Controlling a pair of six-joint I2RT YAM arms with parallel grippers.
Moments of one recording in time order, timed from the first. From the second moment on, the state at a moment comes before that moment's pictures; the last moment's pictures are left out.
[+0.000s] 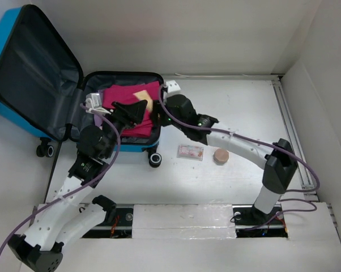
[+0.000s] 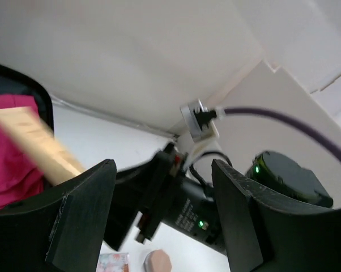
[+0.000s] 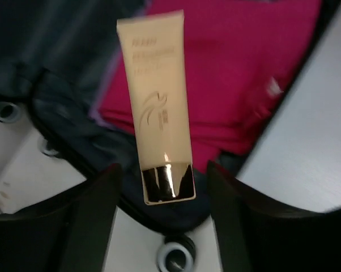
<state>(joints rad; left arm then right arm) -0.52 0.74 0.80 0.11 -0.15 -0.73 0.89 1.71 1.44 -0.14 0.27 0.42</state>
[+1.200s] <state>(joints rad) -0.60 1.03 0.66 0.24 -0.04 -0.68 0.59 1.36 0.69 -0.32 0.46 0.84</state>
